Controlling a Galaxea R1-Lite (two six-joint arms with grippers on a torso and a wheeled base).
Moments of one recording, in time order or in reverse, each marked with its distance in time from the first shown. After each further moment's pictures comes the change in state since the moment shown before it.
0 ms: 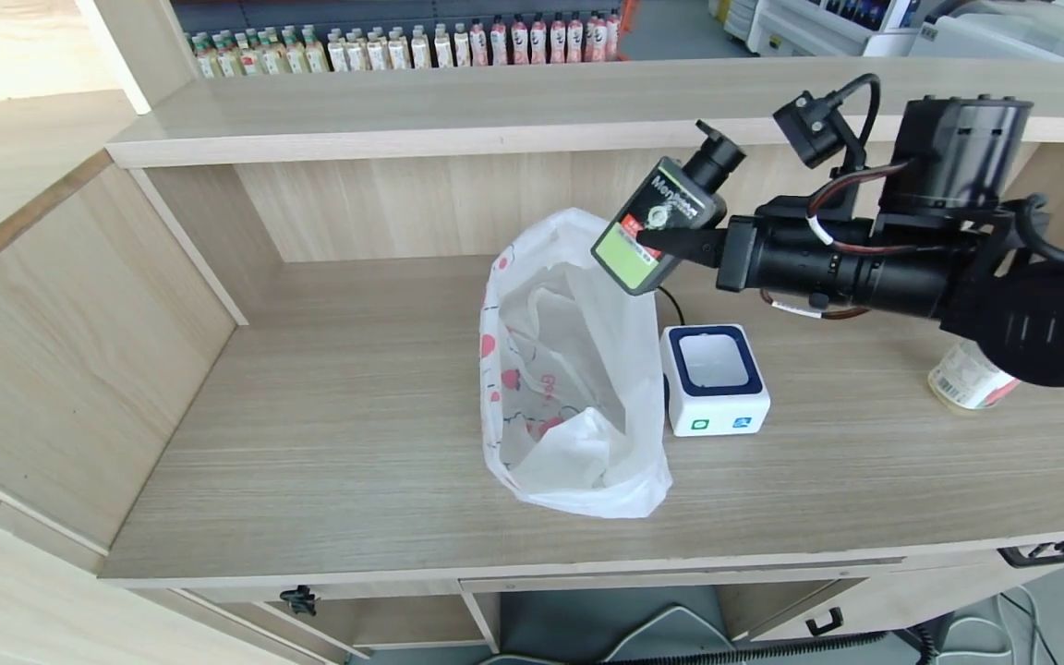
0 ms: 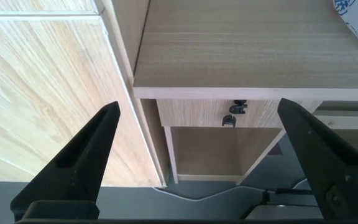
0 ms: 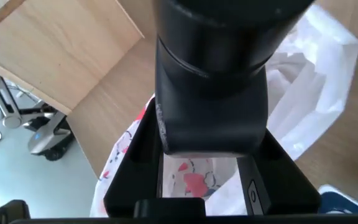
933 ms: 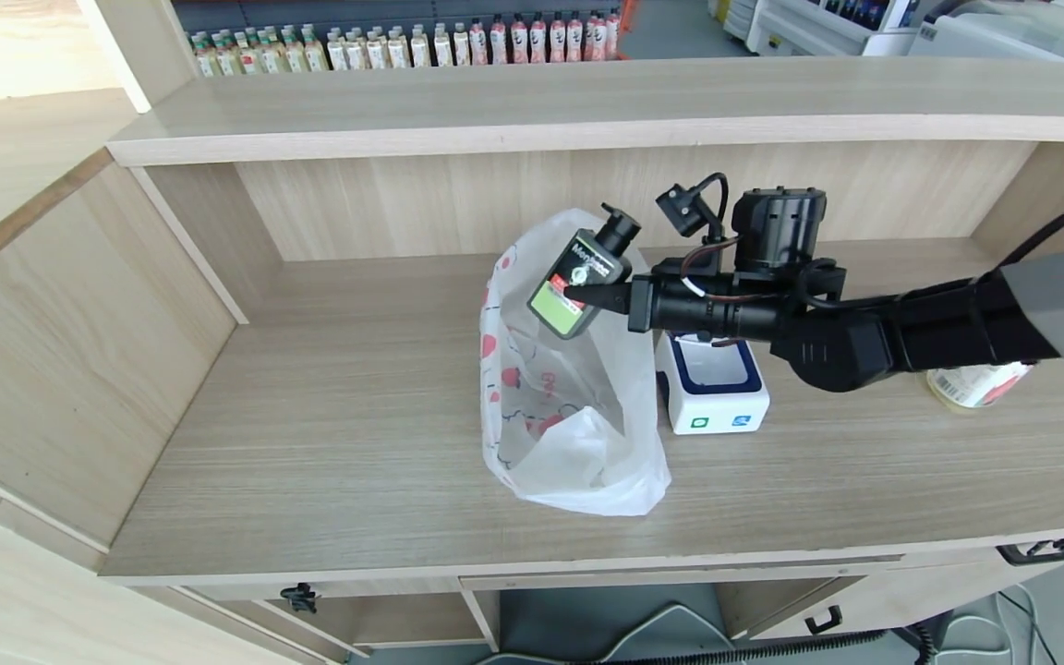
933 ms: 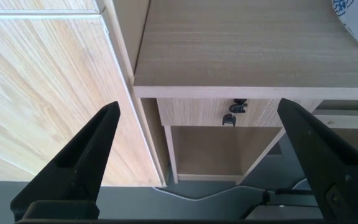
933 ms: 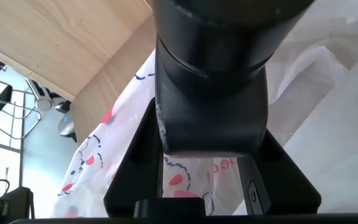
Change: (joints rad) left arm 0.000 0.000 0.000 0.000 0.000 0.000; right arm 0.009 0.332 -0.218 -0.061 0.149 0.048
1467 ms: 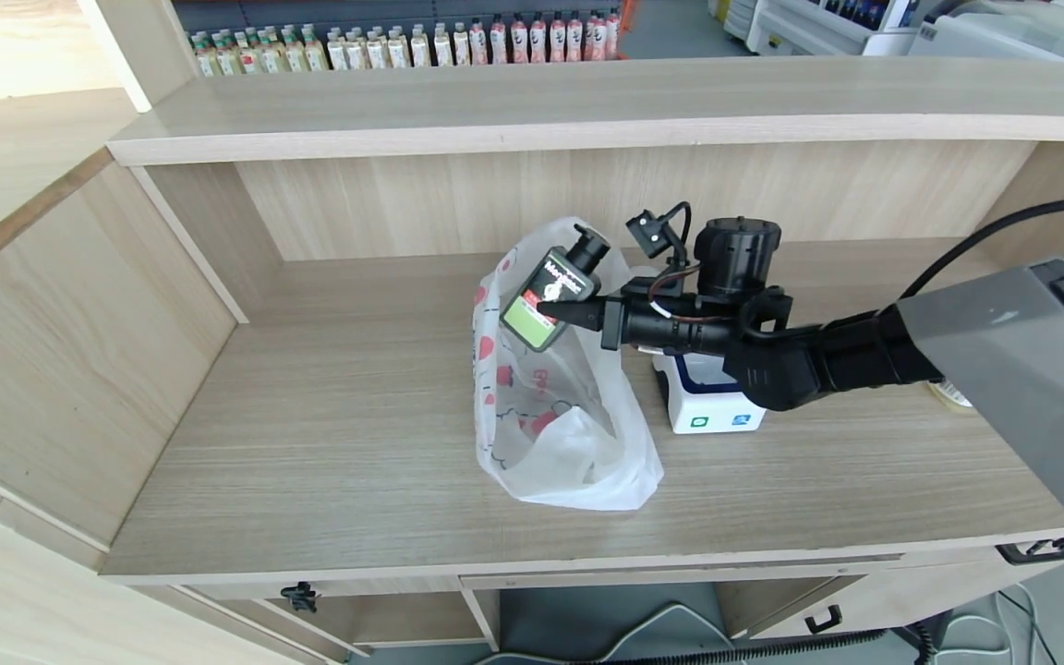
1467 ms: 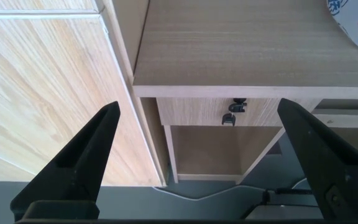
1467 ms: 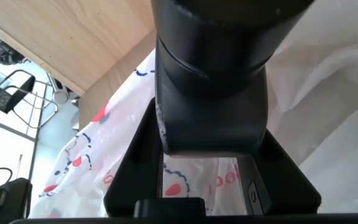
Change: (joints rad) left arm 0.000 0.000 0.000 0.000 0.000 0.001; right arm 0.019 0.139 -0.076 -0.139 0.099 0.020
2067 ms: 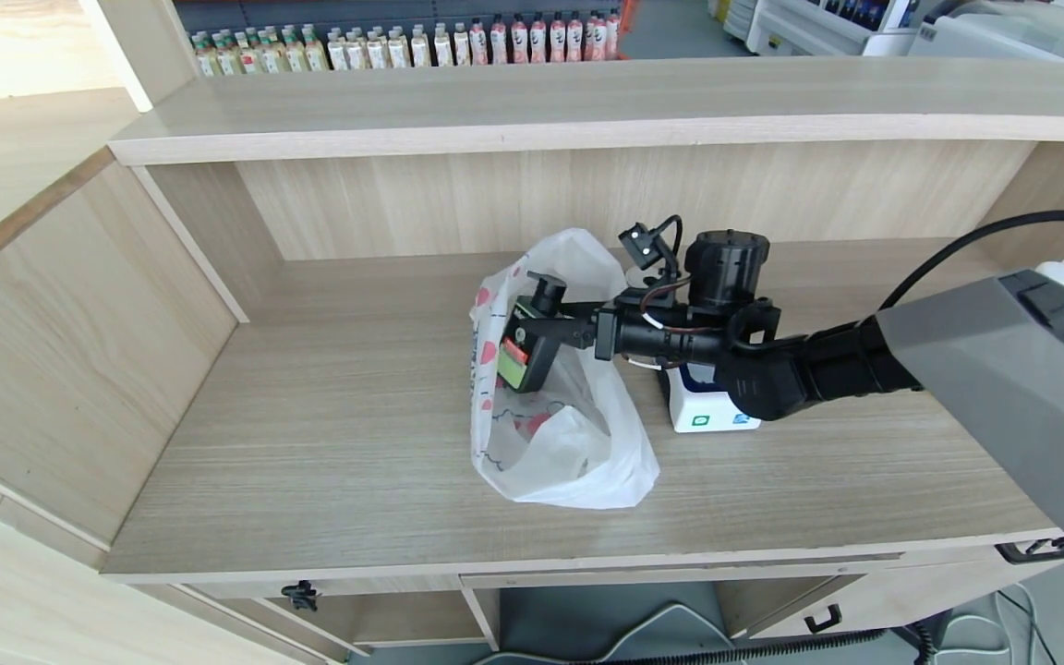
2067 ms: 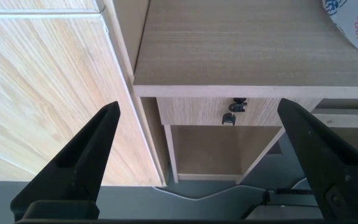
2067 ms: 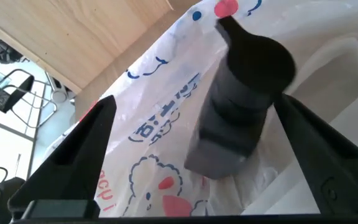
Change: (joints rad) left arm -0.001 0.000 0.000 0.000 0.000 0.000; right arm 0.003 0.030 0.002 -0.026 -0.001 -0.005
